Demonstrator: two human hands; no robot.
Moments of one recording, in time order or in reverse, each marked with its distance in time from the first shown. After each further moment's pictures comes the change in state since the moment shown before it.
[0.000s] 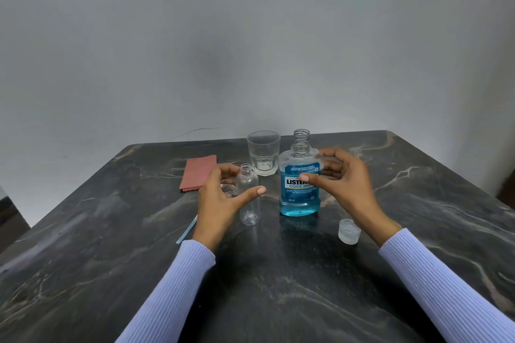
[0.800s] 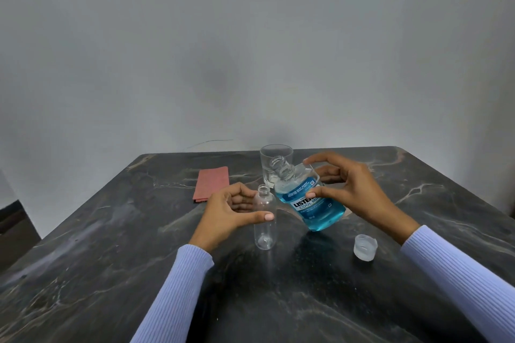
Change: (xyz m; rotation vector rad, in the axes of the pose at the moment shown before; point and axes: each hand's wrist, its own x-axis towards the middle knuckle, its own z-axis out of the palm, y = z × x) left_hand 0.009 -0.007 -0.030 -0.168 -0.319 -0.026; right_hand 0.007 -0.035 0.004 -0.276 -0.326 -0.274
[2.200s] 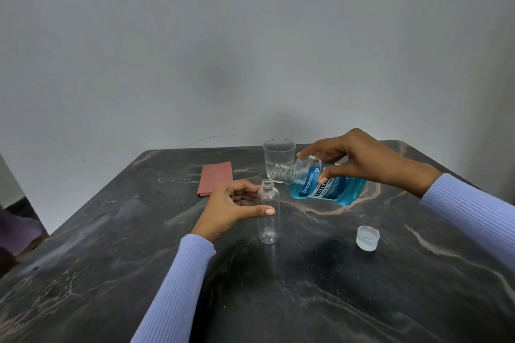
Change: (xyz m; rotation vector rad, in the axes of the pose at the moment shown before) left_hand -0.006 0.009 -0.004 -0.016 -0.073 0.064; right_hand 0.030 -0.028 -0.035 -0.466 -0.328 -0.072
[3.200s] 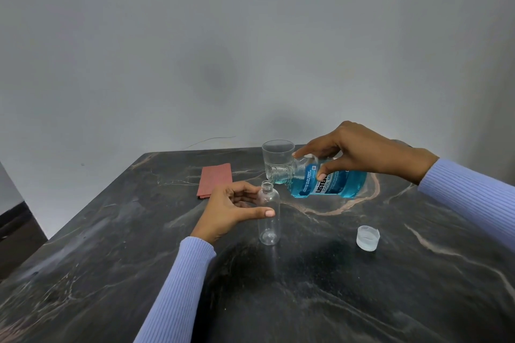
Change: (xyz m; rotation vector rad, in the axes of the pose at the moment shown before) left_hand 0.001 -0.002 -0.002 0.015 0.012 -0.020; right_hand 0.016 0.008 -0.009 -0.151 -0.058 -0.126
